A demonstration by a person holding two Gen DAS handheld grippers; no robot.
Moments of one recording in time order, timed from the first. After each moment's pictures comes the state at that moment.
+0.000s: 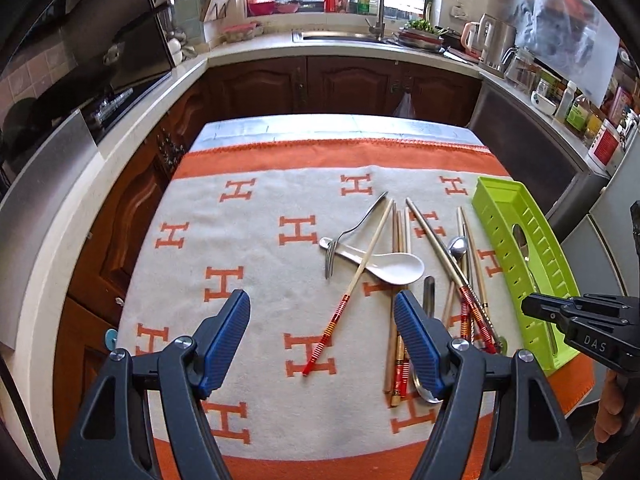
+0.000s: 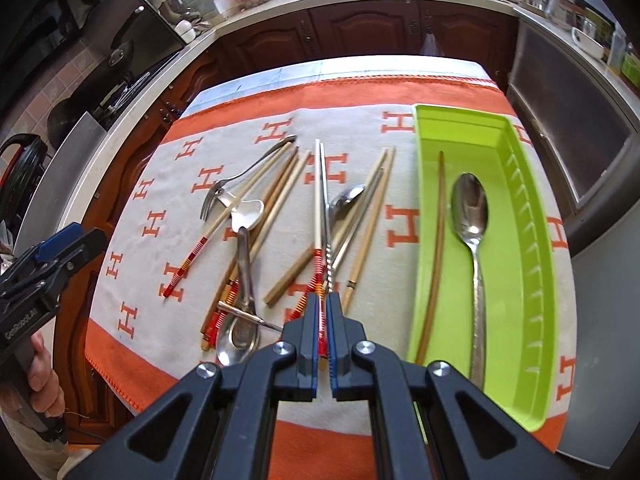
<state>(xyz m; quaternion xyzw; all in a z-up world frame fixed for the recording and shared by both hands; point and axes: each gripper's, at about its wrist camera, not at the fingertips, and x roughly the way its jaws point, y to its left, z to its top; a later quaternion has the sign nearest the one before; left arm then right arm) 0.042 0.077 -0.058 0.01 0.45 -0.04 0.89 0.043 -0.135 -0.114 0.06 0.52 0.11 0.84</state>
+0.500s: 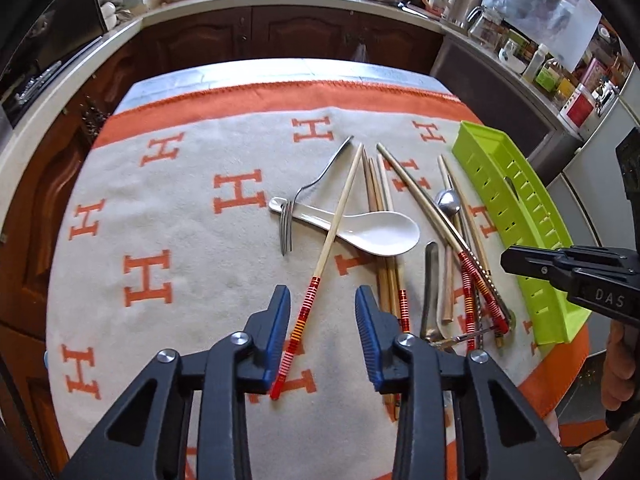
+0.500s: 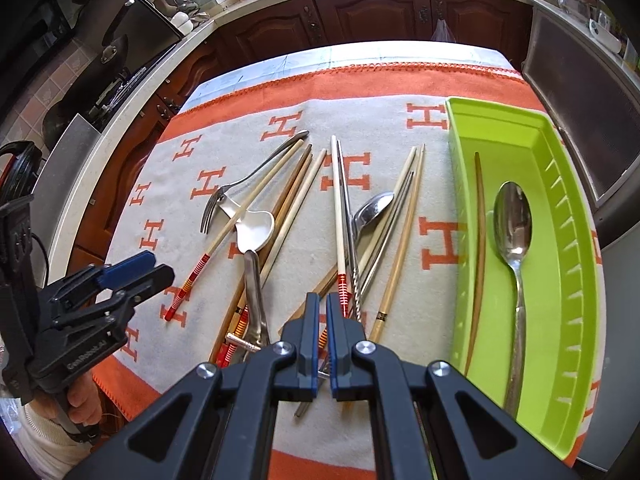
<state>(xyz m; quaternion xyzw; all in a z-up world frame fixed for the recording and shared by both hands) 0.088 0.066 -0.130 0.00 0.51 -0.14 0.85 0.078 -0.118 -0.135 0.08 0.54 0.11 0.83</state>
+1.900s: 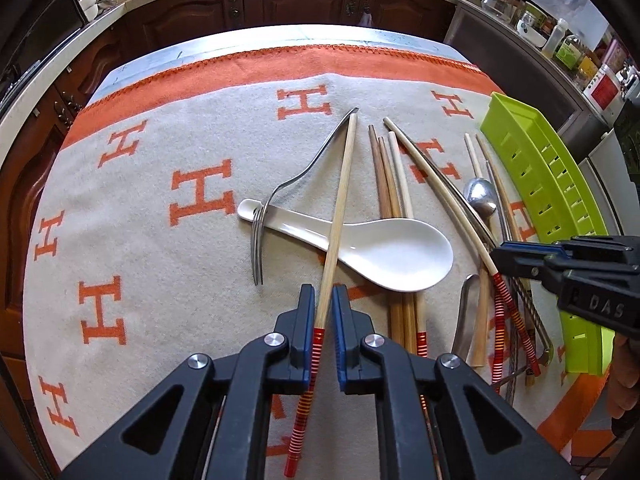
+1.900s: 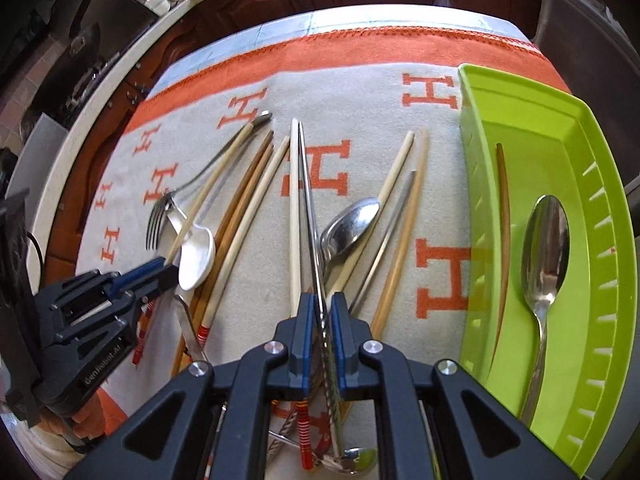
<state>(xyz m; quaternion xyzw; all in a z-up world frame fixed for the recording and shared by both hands) 0.133 0.039 -0.169 0.03 0.55 -0.12 0.83 0.132 -0.124 -0.181 0.07 0.59 0.11 0.79</state>
